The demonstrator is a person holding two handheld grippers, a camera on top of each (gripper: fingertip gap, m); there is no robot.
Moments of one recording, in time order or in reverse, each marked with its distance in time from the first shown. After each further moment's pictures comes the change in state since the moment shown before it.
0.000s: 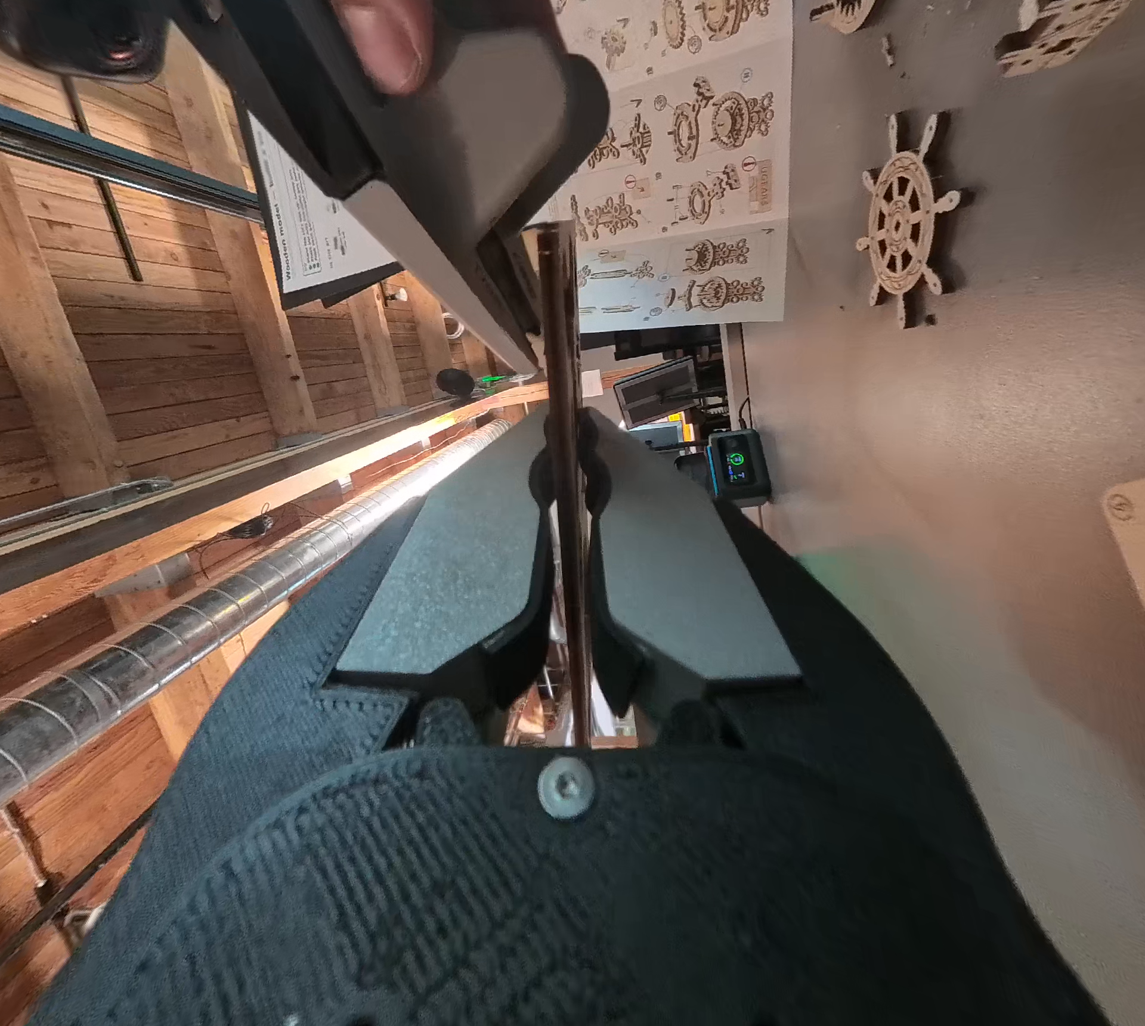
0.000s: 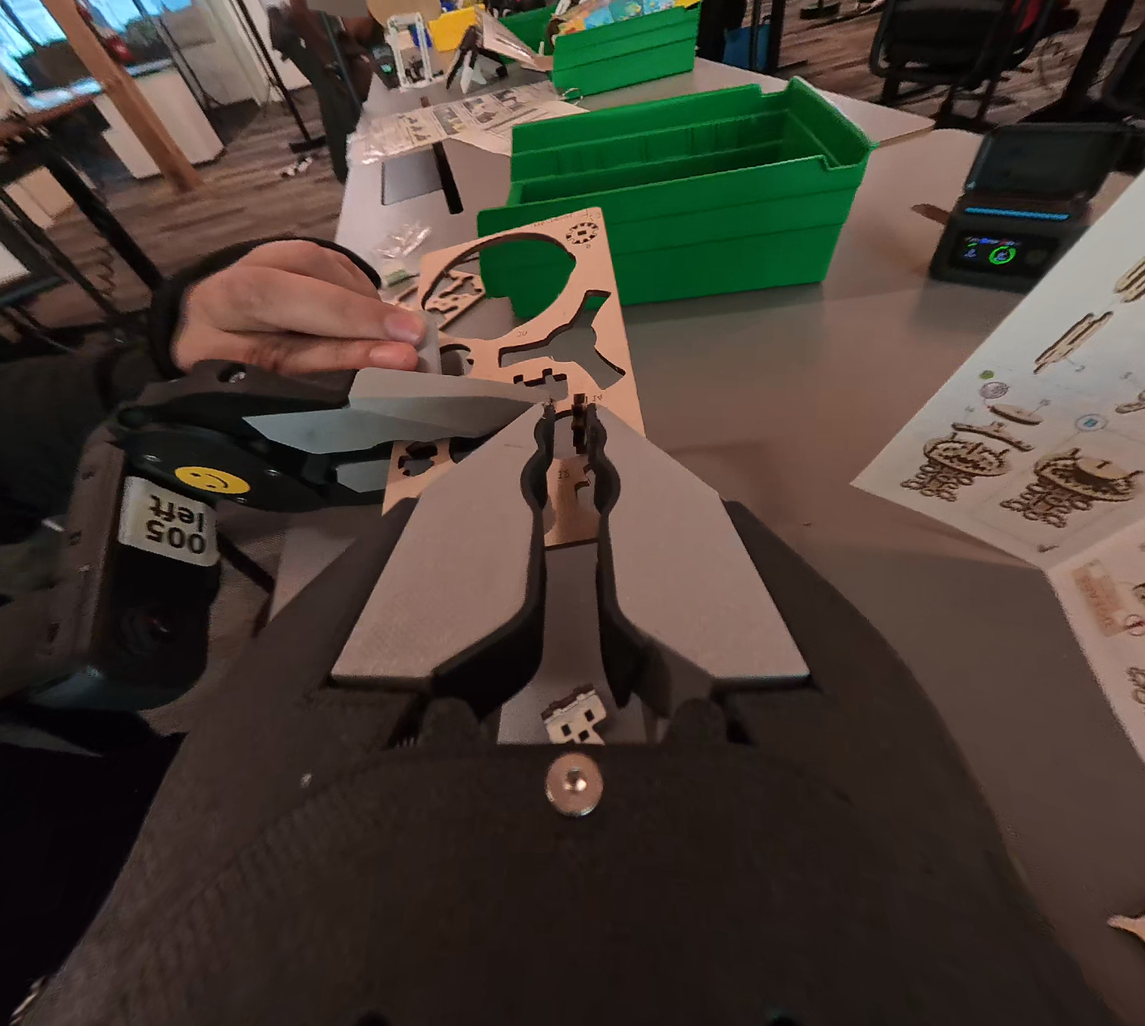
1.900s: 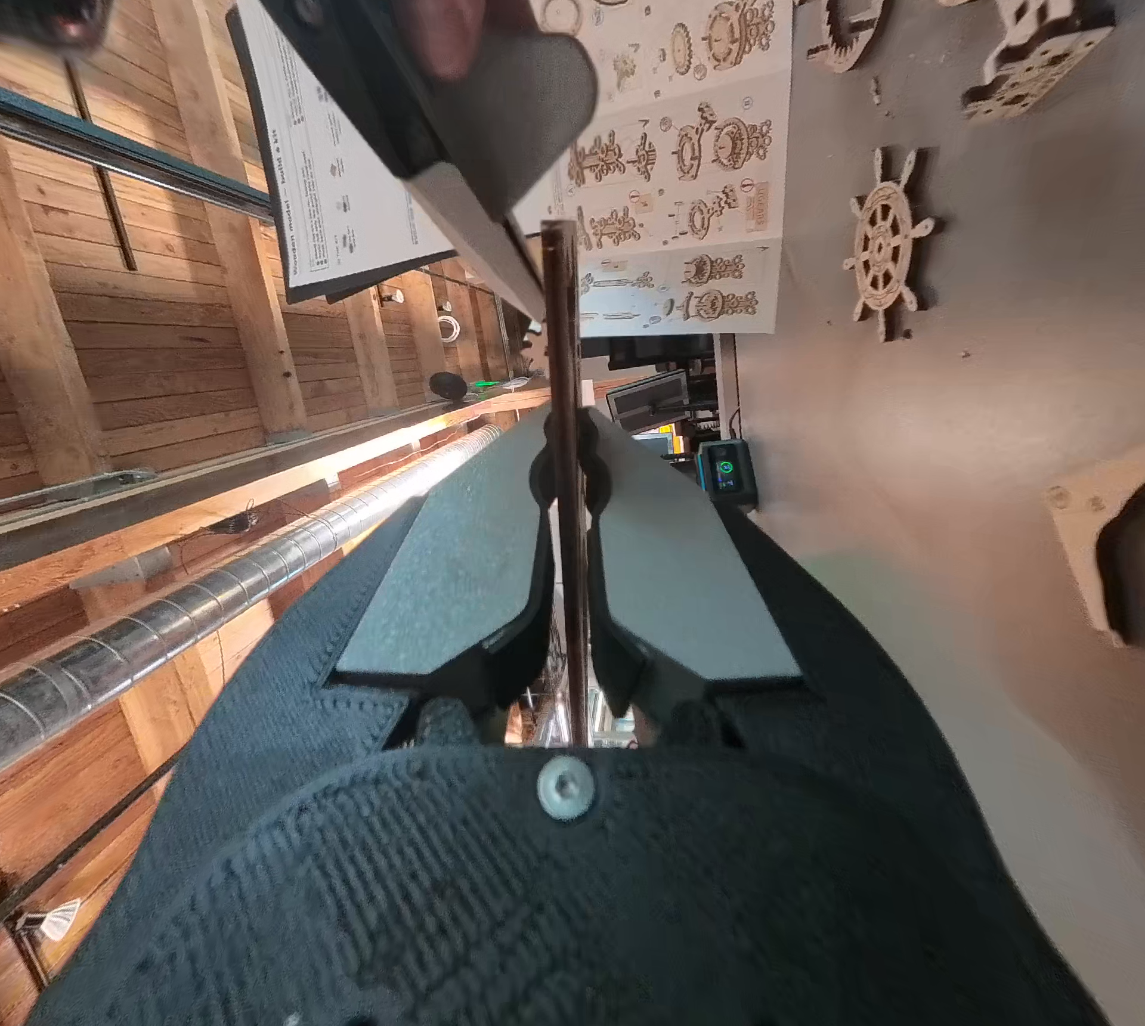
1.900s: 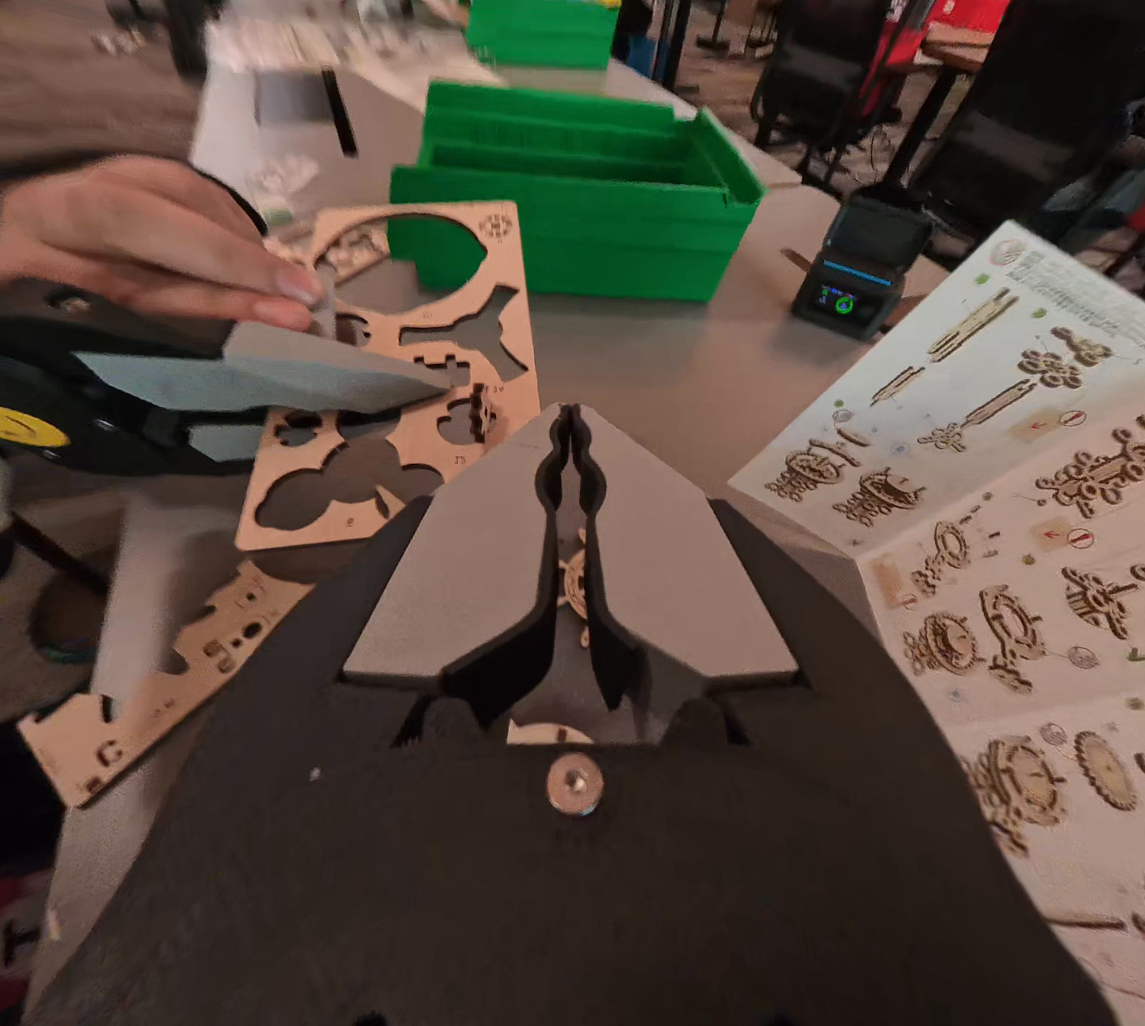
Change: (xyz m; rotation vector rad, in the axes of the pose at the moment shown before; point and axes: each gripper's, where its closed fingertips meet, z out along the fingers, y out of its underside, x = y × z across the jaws) left arm -0.003 -0.003 -0.013 0.019 -0.003 -0.045; right arm 0.016 -0.006 -0.012 -0.018 0.164 -0.207
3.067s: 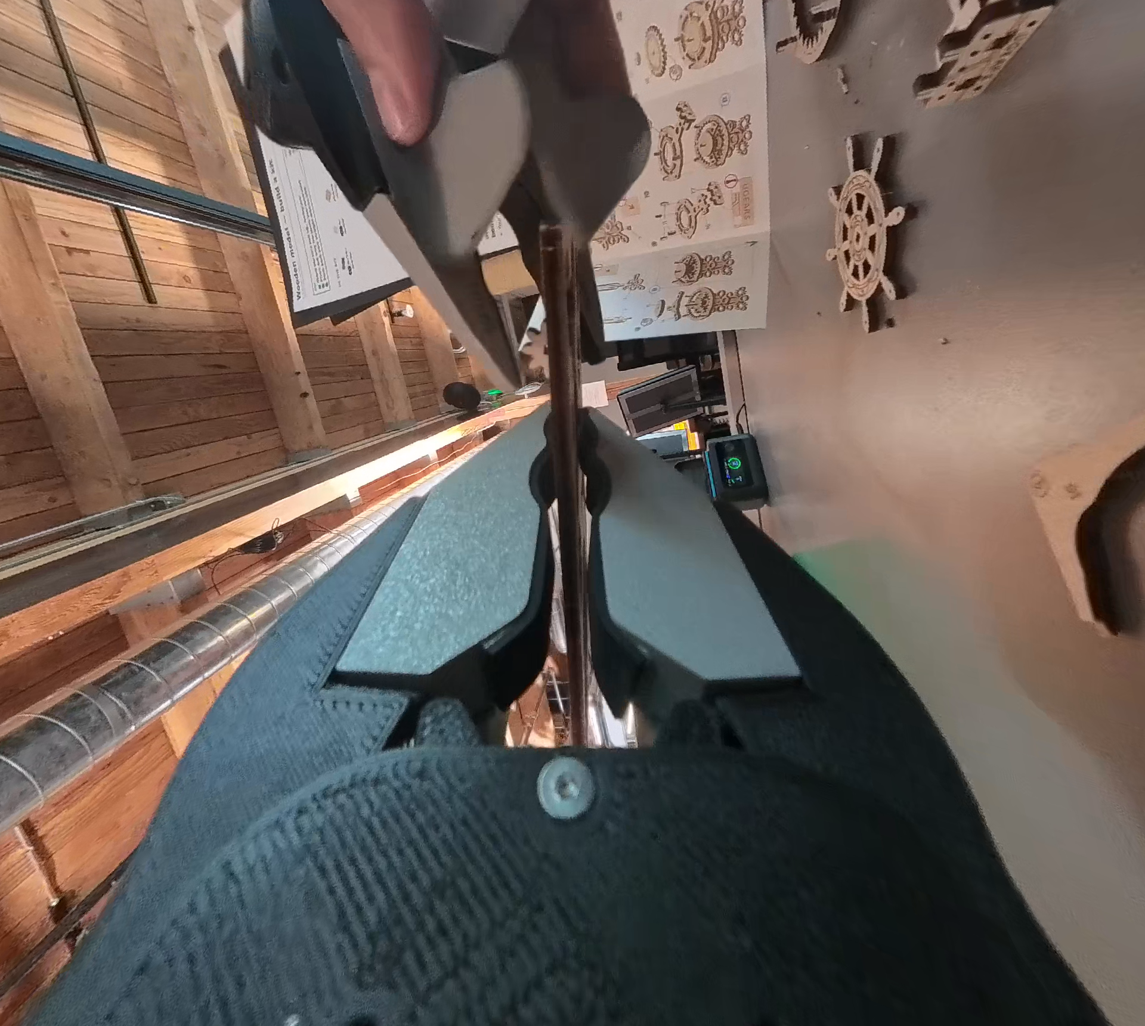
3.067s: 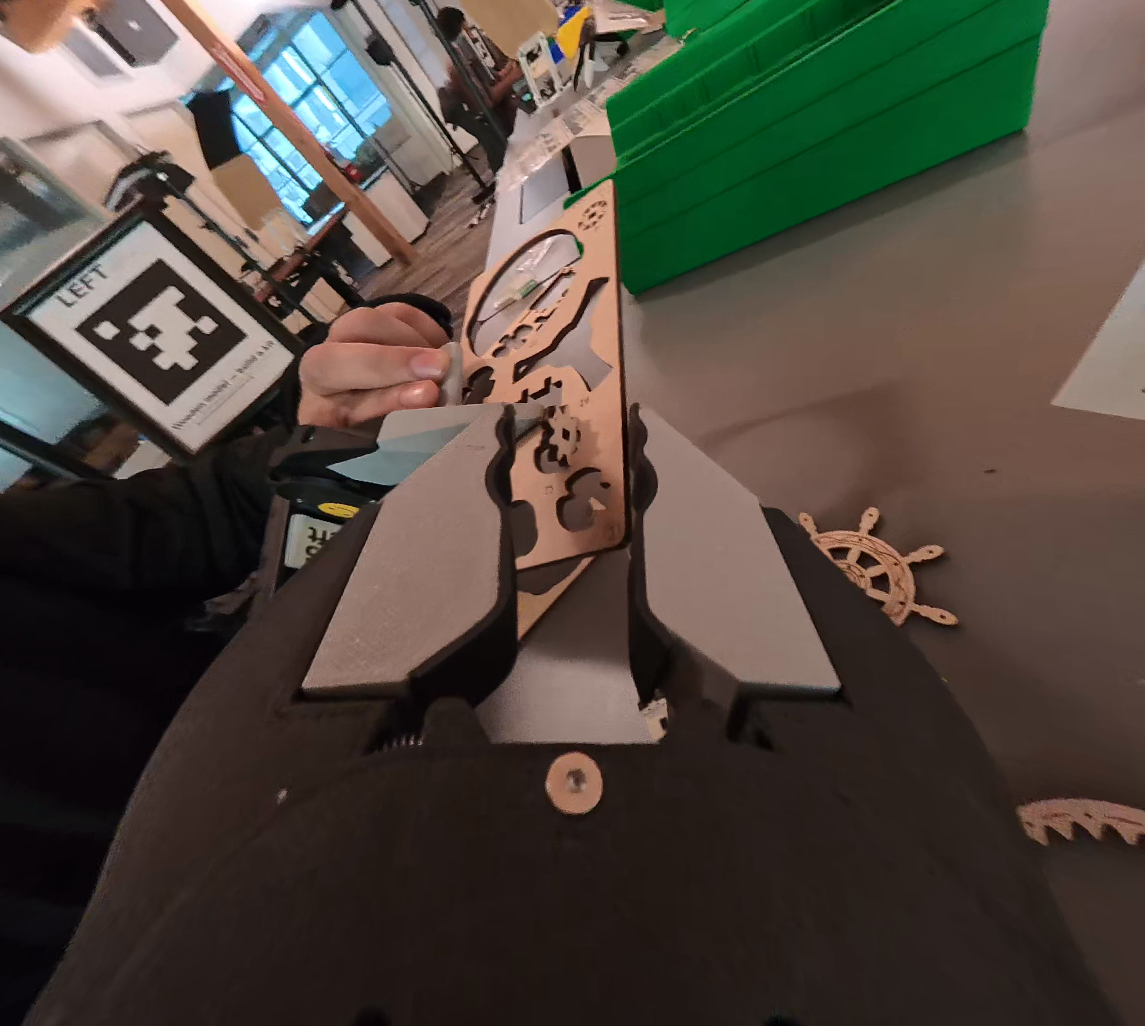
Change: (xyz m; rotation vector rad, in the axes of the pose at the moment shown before) left arm 0.008 -0.004 0.001 0.005 0.001 0.068; right arm -0.027 0.012 0.013 -0.012 -0.435 0.560
